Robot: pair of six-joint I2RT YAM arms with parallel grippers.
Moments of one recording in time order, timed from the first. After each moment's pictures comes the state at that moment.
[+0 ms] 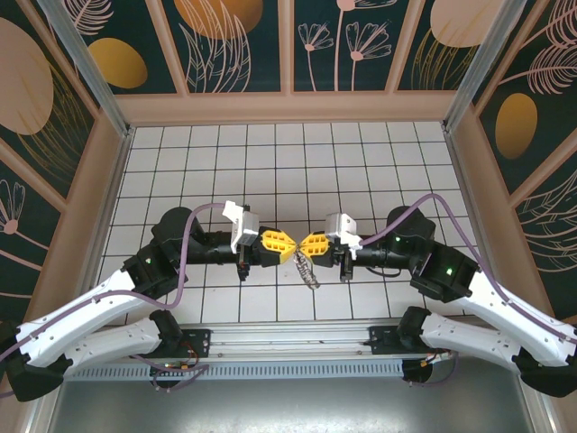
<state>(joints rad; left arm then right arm) -0.97 0.87 0.87 0.05 0.62 -0.14 1.01 0.76 0.95 -0.34 -0.44 -0.18</state>
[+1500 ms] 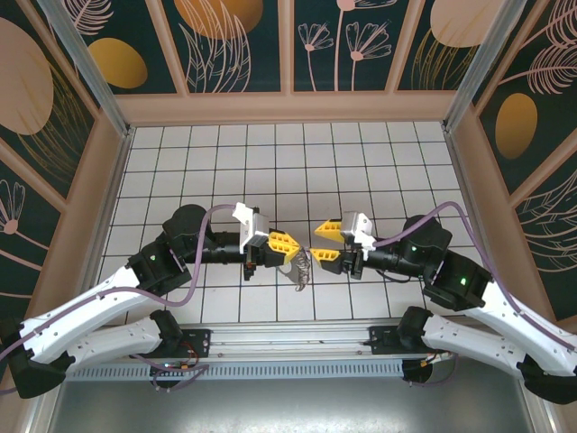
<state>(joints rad) -0.97 0.90 0.89 -0.05 0.60 -0.07 1.01 0.66 0.90 -0.35 -0.31 -0.14</state>
